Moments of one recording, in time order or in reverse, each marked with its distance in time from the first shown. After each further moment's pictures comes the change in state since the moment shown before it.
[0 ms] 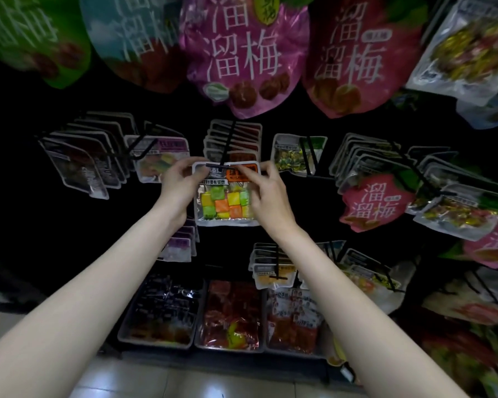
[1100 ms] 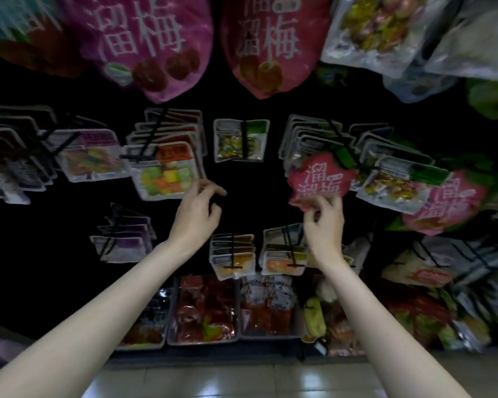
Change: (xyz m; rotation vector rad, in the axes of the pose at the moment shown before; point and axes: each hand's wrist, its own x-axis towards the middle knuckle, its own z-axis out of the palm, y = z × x) left_hand -0.055 -0.048 0.101 0.733 -0.278 0.494; right_hand -0.089 0.116 -0.110 -0.137 0.320 0.426
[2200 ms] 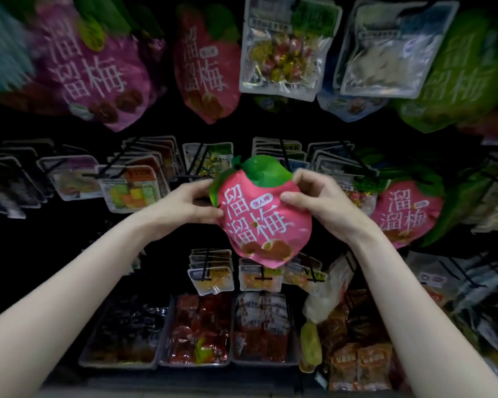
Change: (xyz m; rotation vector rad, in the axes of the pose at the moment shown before) left_hand 0.013 0.112 -0.010 -0.603 -0.420 -0.170; right_hand 0.046 -0.006 -0.141 0.764 -0.699 -0.165
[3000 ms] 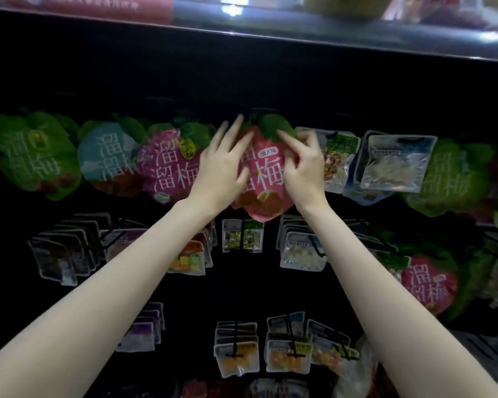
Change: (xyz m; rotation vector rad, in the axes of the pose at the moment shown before) left_hand 0.004 0.137 -0.075 1.020 0.714 0.646; right_hand 0.122 -0.119 0.098 -0.695 0.689 -0.706
